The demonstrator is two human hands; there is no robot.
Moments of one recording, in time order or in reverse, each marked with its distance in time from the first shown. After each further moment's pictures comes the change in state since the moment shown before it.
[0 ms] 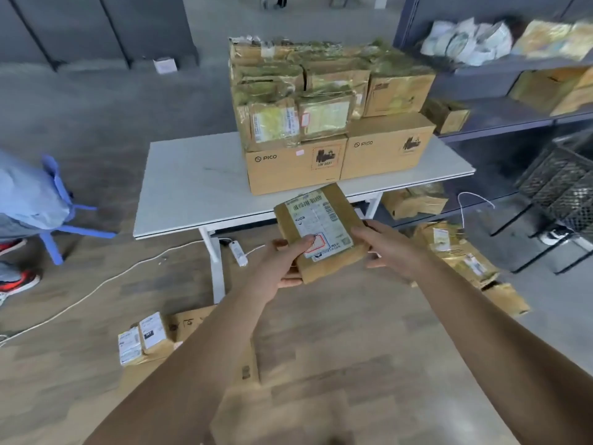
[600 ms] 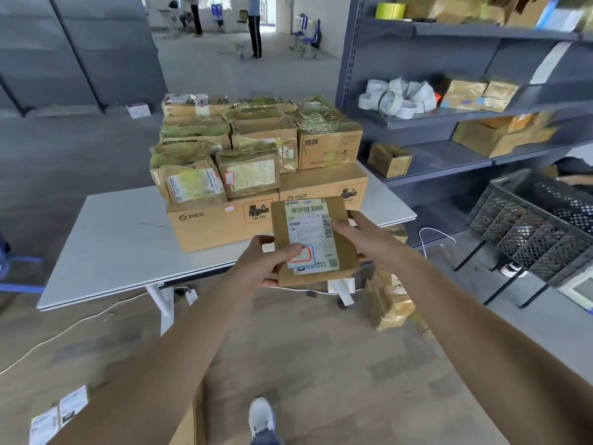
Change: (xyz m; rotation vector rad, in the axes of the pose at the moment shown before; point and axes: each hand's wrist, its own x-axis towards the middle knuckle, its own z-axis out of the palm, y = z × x) left_hand 0.064 0.101 0.149 0.166 -0.115 0.159; right_hand 0.052 -0.037 -0.183 -0.028 0.115 -0.168
